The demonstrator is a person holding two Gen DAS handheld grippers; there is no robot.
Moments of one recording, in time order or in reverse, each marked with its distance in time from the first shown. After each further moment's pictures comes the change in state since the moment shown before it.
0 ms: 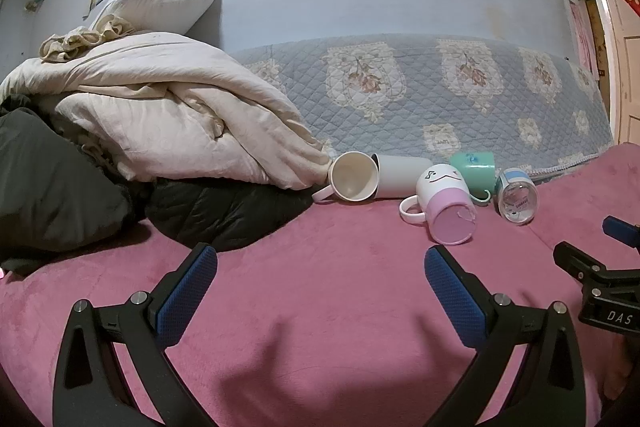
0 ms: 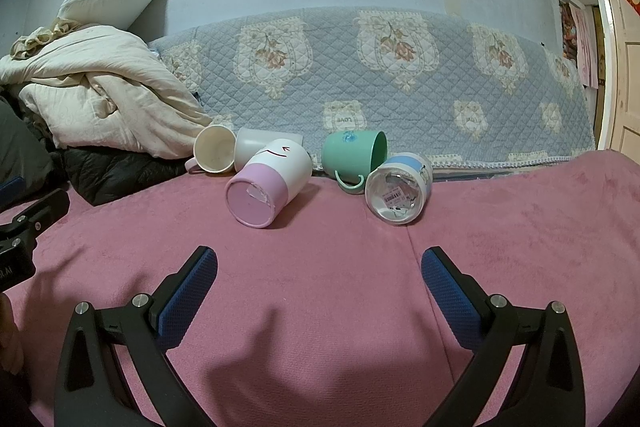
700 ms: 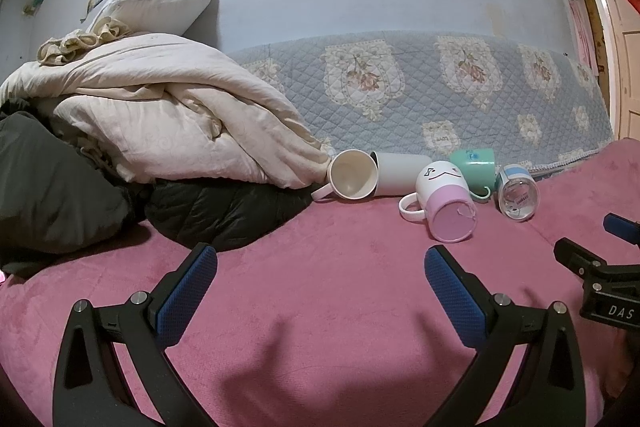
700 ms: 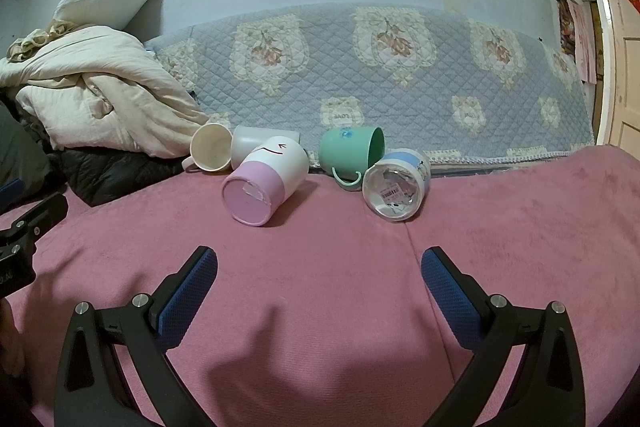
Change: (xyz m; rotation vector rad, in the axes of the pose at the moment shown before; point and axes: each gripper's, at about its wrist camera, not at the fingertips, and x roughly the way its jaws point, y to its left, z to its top) left arm -0.001 -0.001 -0.001 0.012 0.004 0.001; right arm 0.000 -0.001 -0.007 0.008 0.008 -0.004
